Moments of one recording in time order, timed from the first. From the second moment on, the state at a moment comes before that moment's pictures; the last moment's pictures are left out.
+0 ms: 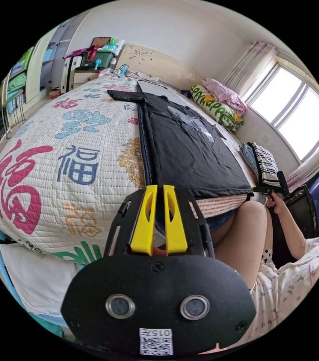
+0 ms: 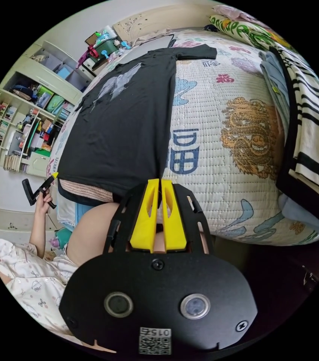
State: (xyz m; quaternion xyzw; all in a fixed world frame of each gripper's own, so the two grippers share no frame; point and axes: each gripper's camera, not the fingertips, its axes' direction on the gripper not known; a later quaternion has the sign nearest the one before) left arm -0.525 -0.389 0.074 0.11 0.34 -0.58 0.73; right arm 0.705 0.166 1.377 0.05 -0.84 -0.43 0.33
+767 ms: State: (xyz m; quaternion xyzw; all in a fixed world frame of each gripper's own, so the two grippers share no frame) left arm -0.462 -0.316 -0.106 -0.11 0.41 -0.32 0.85; right arm 0.641 0.440 1.468 0.40 -0.51 -0.62 0.44
